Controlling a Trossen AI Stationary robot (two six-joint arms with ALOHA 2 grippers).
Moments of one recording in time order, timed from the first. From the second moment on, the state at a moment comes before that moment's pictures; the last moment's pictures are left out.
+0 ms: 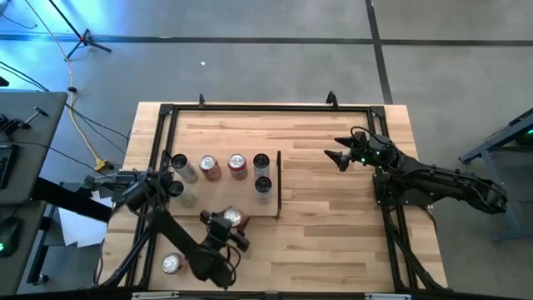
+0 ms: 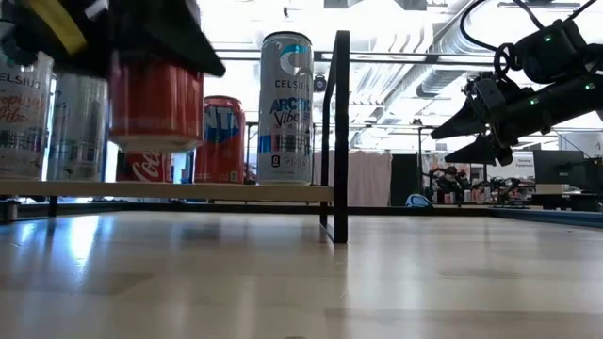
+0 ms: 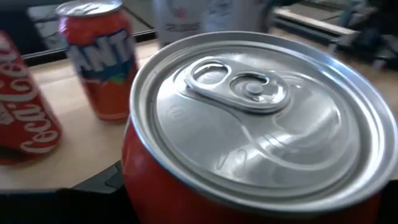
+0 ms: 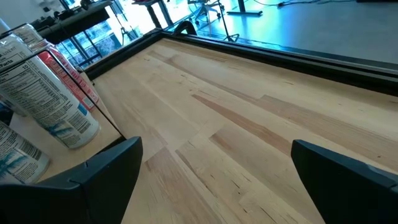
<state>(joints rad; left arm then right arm) -0.79 2.12 1.53 -1.44 -1.19 -2.11 -0.54 0.57 0.08 0.20 -0.04 0.34</state>
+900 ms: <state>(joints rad) -0.63 2.12 1.45 -1.46 -1.13 -2.17 -0.54 0.57 0.08 0.20 -0.04 0.34</state>
